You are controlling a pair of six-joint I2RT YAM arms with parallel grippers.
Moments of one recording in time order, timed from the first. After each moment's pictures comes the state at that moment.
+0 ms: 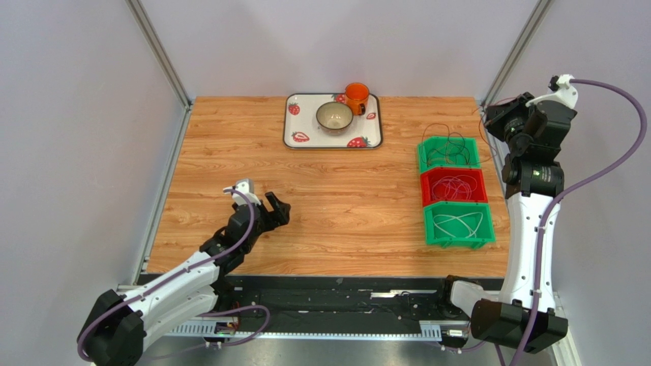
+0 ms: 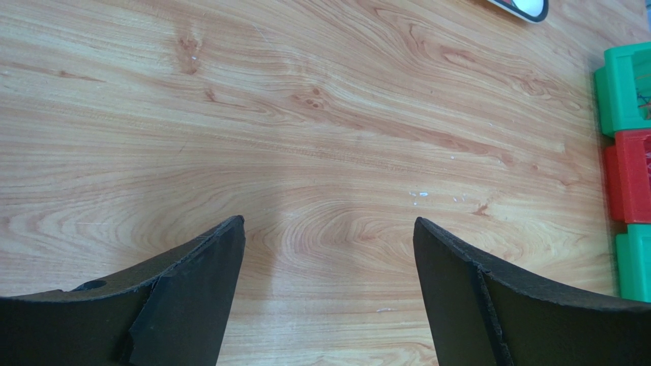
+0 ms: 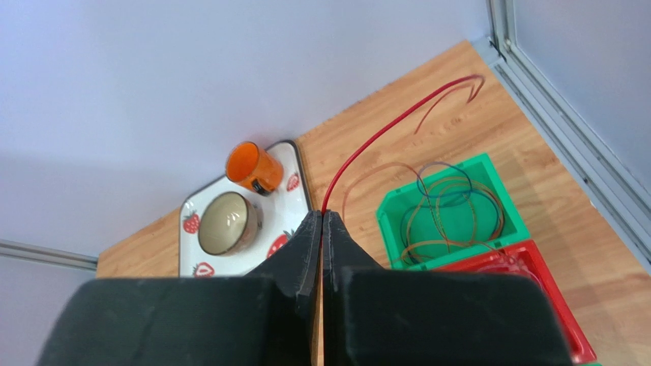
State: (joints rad) left arm -0.64 0.80 0.26 0.11 -0.36 -0.72; right arm -0.25 1.11 1.37 -0.42 -0.11 0.52
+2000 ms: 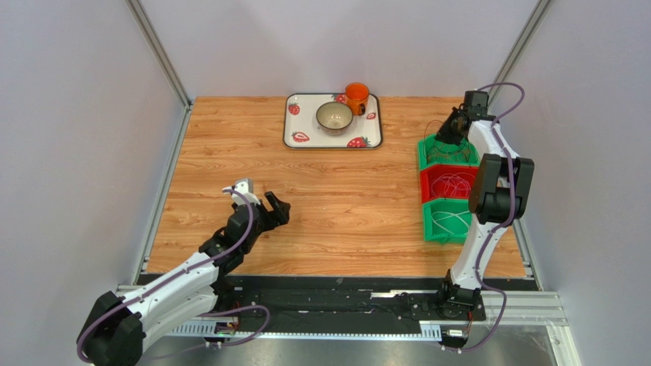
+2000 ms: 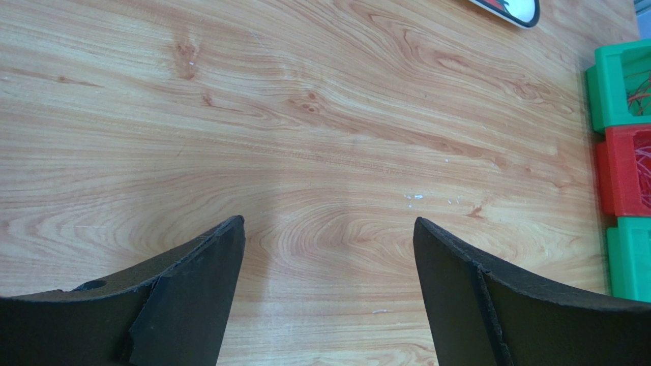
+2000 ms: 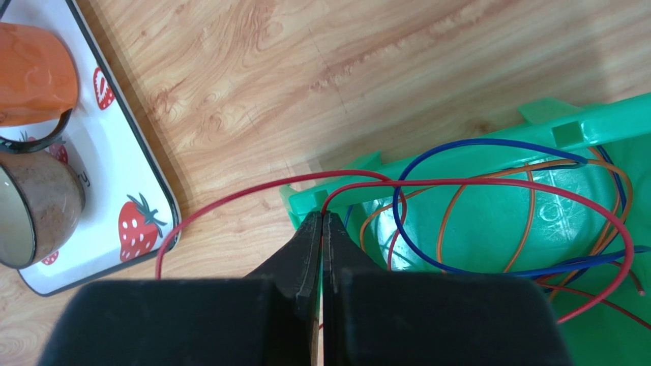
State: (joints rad) left arm -0.64 0.79 0.26 0.11 -0.36 -0.72; right arm -0.17 2.03 1.63 -0.46 -0.17 0.49
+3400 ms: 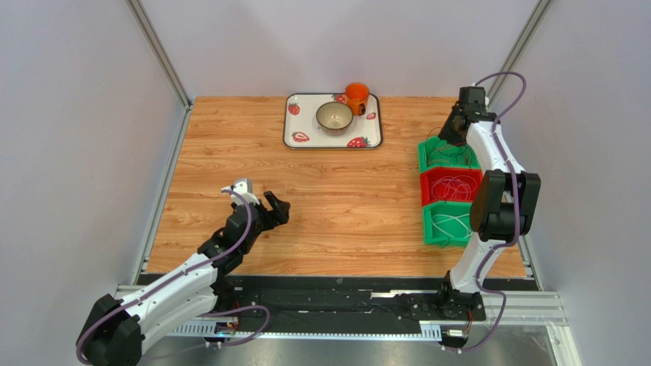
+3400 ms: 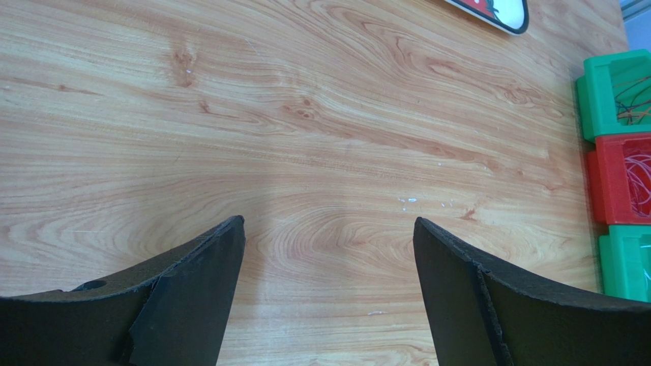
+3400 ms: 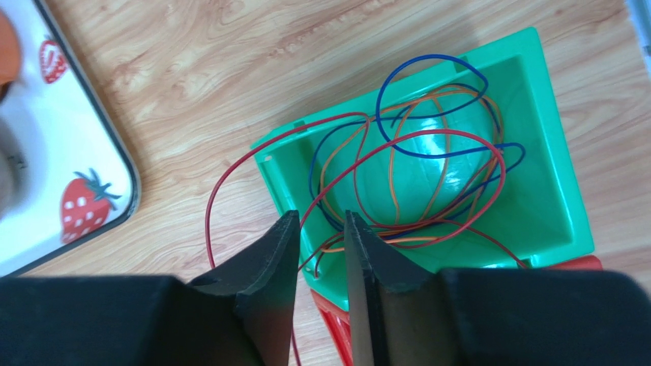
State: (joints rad) left arm -0.64 0.77 0.26 0.11 -0.36 -0.71; right arm -0.11 1.86 1.59 -0.58 0.04 0.41
